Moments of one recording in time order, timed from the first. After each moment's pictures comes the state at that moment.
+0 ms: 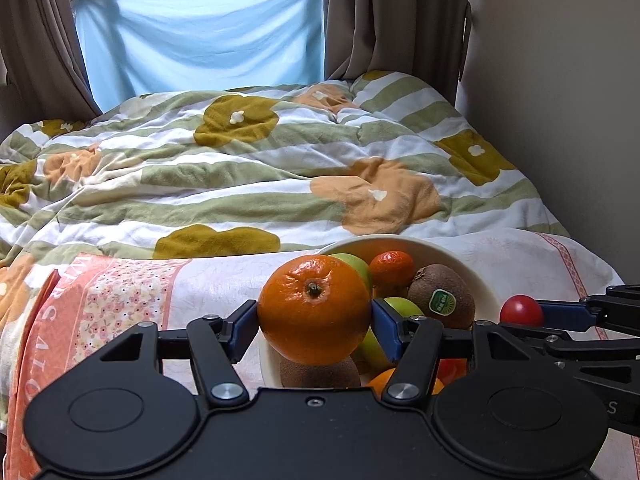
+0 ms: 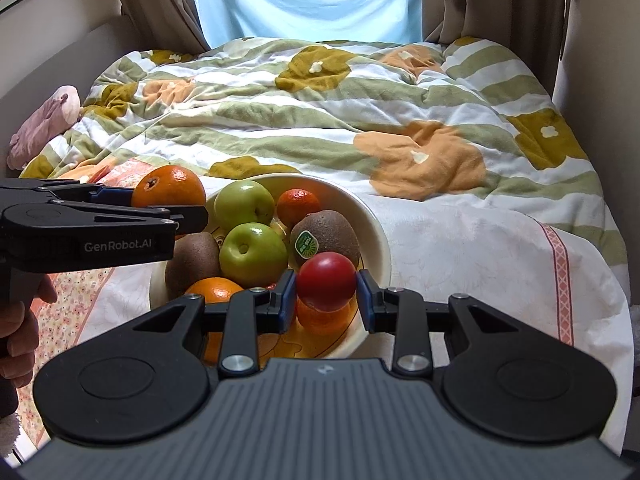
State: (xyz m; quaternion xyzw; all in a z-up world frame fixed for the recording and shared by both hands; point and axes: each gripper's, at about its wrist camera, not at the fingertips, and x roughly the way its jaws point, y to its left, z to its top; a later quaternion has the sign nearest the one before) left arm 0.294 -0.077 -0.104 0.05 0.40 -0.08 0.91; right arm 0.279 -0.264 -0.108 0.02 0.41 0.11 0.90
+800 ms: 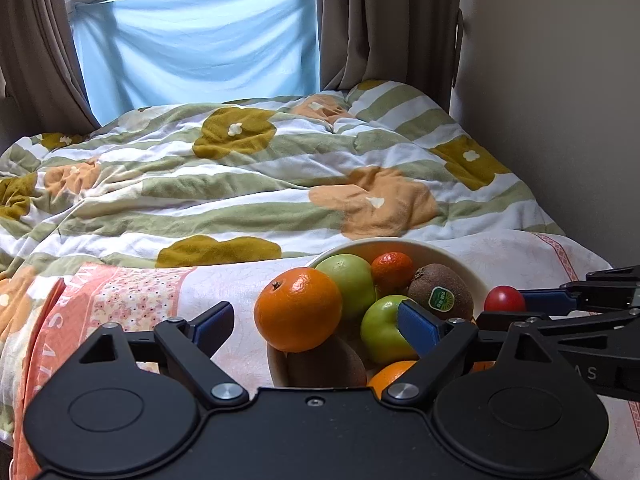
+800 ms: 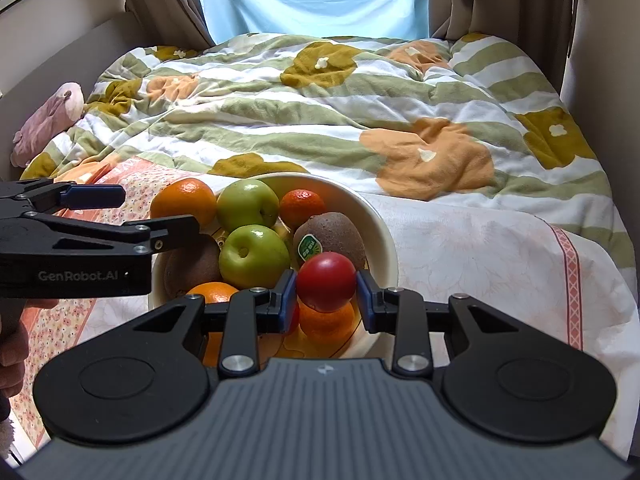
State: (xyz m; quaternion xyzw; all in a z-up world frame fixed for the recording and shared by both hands) left arm 0.278 -0.071 -0.096 0.05 0.38 -0.09 0.92; right arm 0.288 -0.261 -0.114 0.02 0.42 0.12 0.90
